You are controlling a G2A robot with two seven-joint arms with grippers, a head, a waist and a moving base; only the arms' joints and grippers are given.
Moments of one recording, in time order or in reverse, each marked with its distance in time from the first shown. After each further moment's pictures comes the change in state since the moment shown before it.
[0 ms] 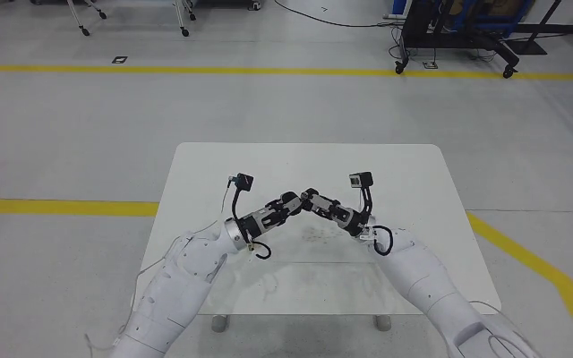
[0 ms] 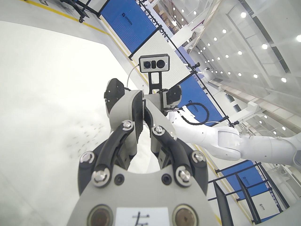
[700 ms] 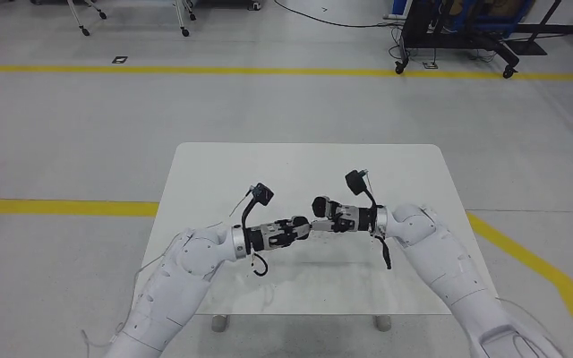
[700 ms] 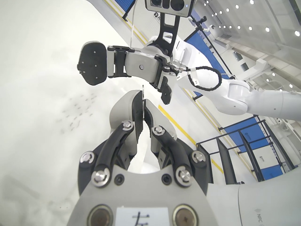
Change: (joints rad) left arm -0.020 0.025 0.032 -0.020 0.031 -0.073 -0.271; right arm -0.016 0.122 0.119 -0.228 -0.616 0.003 0.004
